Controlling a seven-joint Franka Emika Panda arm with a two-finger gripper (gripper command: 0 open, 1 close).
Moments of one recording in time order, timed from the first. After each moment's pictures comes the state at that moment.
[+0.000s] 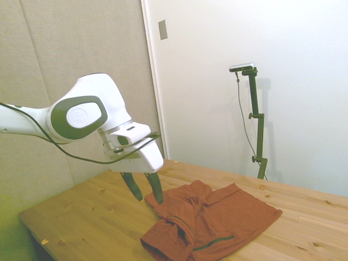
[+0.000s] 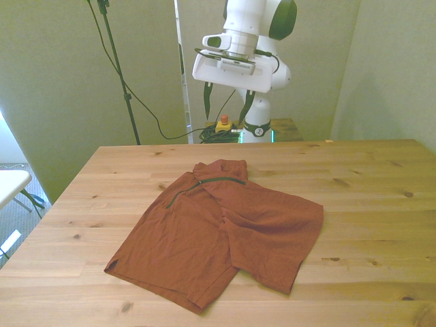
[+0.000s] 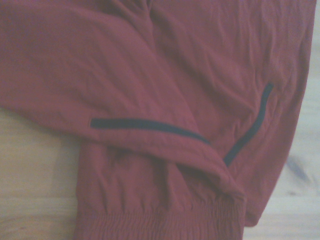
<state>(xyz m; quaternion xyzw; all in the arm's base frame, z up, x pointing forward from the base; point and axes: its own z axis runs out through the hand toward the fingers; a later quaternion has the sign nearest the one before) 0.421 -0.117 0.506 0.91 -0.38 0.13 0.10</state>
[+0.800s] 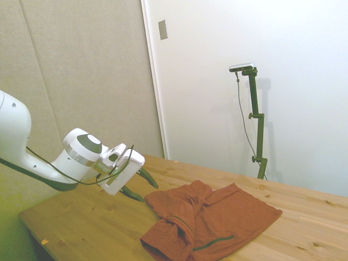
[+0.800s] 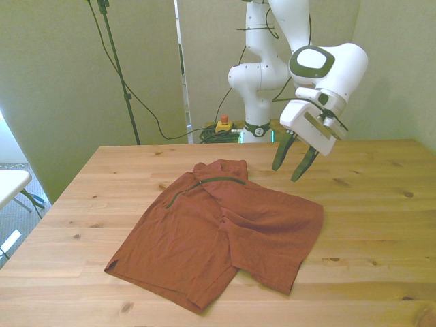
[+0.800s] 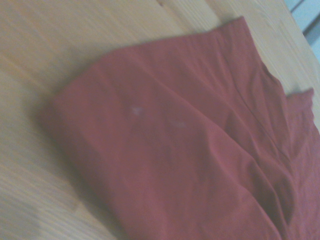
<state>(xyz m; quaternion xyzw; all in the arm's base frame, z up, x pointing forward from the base) 0.492 0.087 0.370 0.92 -0.11 0.28 0.26</state>
